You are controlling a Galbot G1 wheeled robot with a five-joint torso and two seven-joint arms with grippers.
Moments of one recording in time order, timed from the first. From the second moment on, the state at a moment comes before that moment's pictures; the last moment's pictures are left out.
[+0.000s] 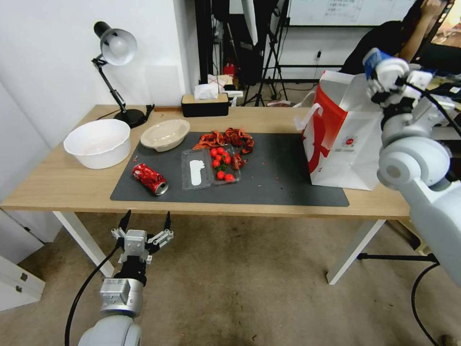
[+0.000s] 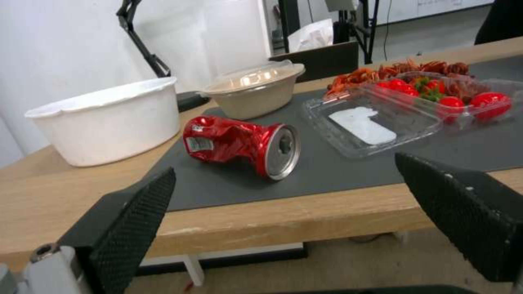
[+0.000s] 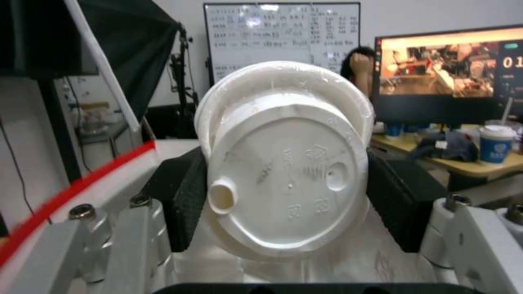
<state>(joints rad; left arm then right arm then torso) 1.71 -1.57 -0.61 -2.18 0.05 -0.04 0.05 -0.70 0.76 0.30 1.93 0.90 -0.29 0.74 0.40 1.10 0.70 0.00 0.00</state>
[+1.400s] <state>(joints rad) 1.73 -1.56 -0.61 -2.20 0.06 -0.05 0.05 -0.85 0.75 0.38 2.09 0.98 0.13 0.31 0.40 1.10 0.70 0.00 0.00</state>
